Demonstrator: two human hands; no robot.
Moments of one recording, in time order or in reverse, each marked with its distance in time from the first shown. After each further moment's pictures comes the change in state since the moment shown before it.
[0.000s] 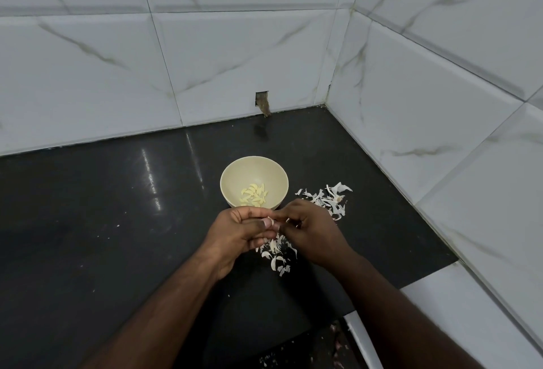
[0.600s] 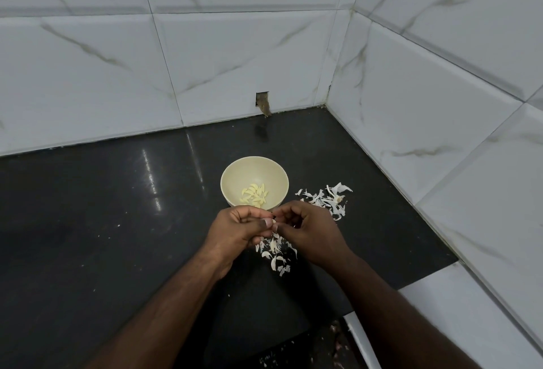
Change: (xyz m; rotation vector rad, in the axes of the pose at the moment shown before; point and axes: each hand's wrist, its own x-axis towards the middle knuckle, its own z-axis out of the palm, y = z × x) left_hand 0.001 -0.002 0.001 0.066 0.098 0.064; right_hand -0.005 -0.012 -0.001 0.088 0.033 0.076
